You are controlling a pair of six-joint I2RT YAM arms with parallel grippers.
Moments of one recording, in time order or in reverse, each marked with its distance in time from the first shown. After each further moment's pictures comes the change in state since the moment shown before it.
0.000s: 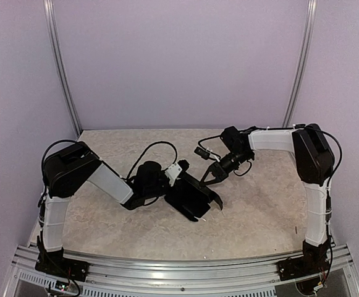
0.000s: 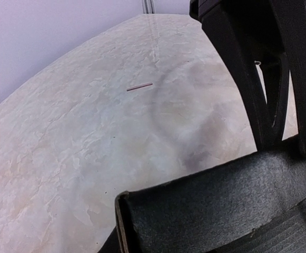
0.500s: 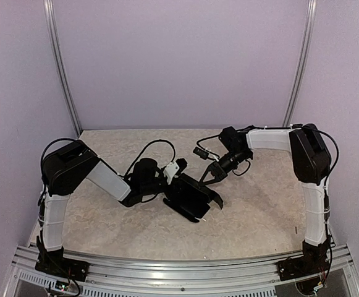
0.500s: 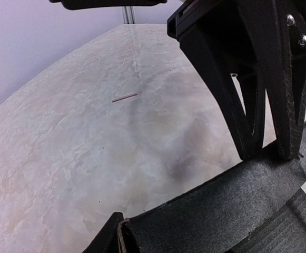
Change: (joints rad) left arm 0.045 0.000 0.002 0.019 0.153 0.019; right arm 0.000 0.043 0.059 -0.066 -0.029 -0.036
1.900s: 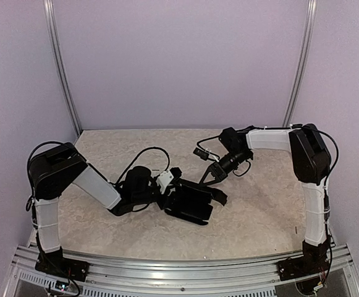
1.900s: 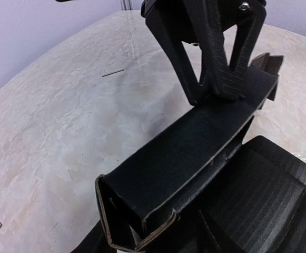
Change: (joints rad) left arm -0.047 -0.124 -0.182 -0.002 -0.079 -0.006; right arm 0.000 0.002 -0.002 -0.015 -0.010 0.010
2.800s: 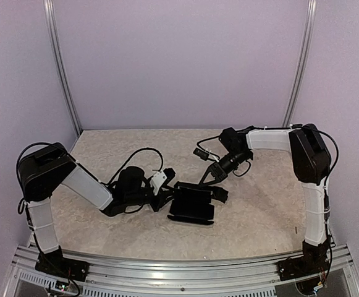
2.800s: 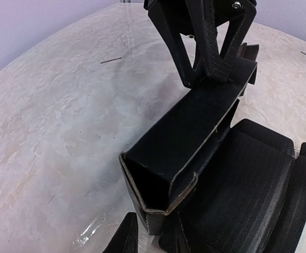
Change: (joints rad) left arm 0.017 -0.116 -0.104 -0.055 0.043 -0.051; right arm 0.000 0.000 -0.002 0.002 0.000 0.000
